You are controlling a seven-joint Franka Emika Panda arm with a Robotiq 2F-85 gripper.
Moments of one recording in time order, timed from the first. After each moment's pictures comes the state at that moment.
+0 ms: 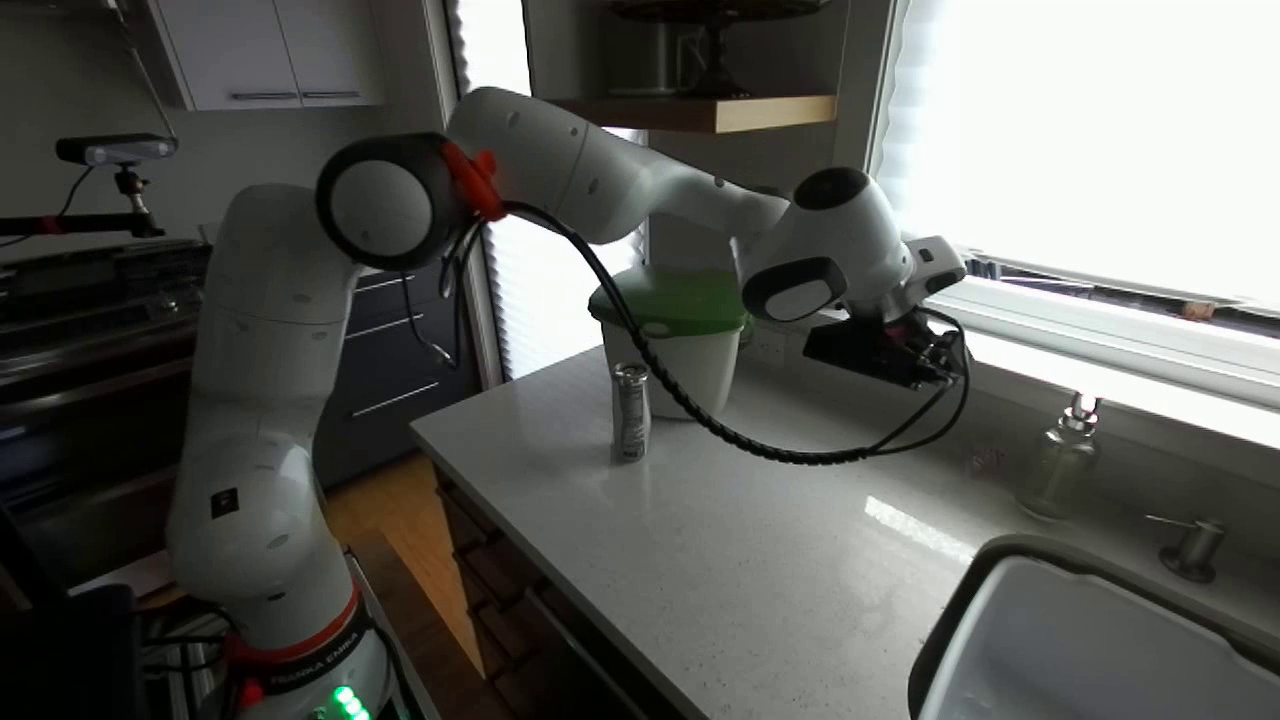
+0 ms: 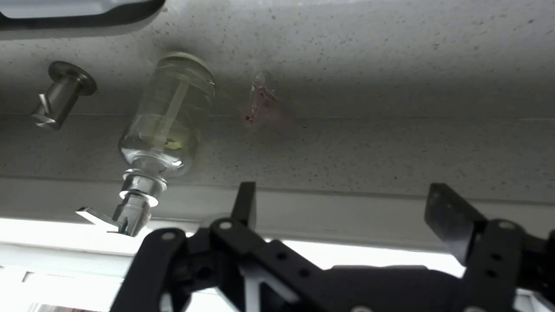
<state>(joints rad) -0.17 0.40 -0.36 -1.64 0.55 2.66 -0.80</state>
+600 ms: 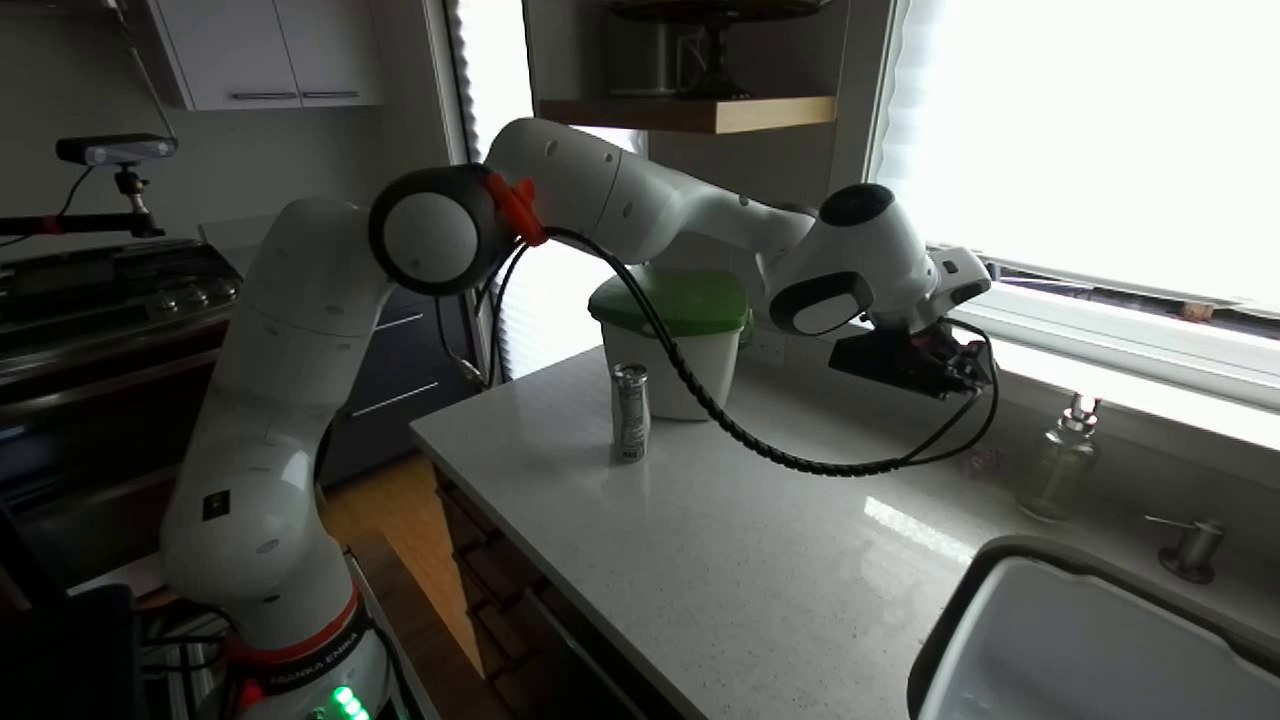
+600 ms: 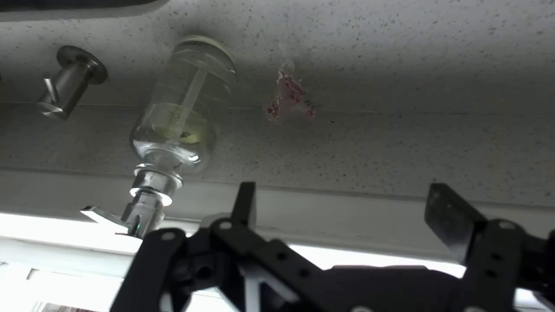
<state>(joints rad) -0.22 0.51 -0.32 -1.51 0.53 2.67 -0.79</state>
